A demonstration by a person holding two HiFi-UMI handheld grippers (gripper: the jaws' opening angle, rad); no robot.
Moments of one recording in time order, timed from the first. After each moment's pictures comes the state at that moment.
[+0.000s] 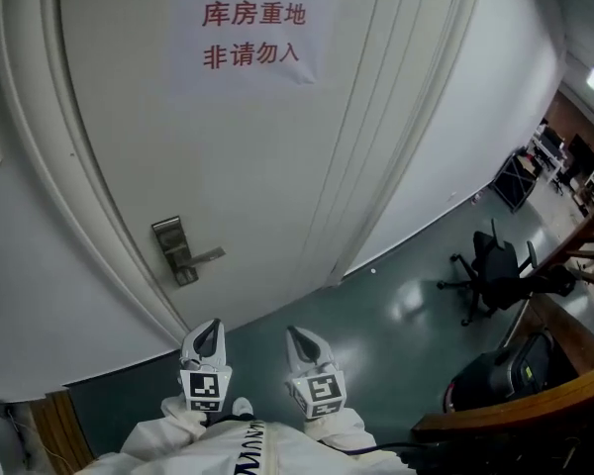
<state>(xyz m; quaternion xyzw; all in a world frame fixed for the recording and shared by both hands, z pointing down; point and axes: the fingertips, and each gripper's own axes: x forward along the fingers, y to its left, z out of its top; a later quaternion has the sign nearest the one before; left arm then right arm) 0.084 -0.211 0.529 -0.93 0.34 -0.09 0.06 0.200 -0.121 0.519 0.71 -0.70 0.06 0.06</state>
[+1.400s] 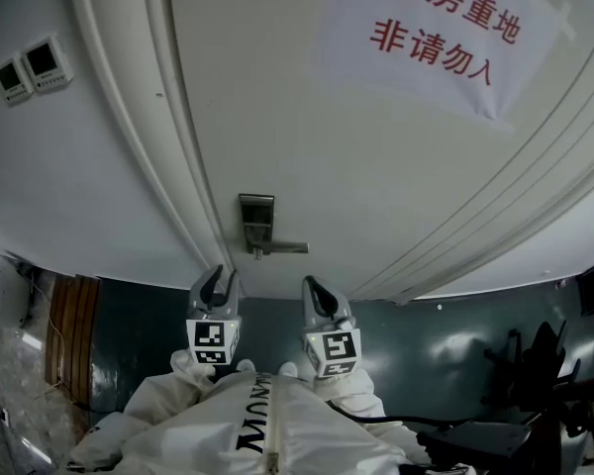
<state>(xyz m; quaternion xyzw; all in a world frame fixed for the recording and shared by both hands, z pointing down) 0.000 -0.322 0.536 -0.81 0.58 -0.08 -0.03 0.160 -0.296 0.511 0.53 -0.84 0.05 0.07</state>
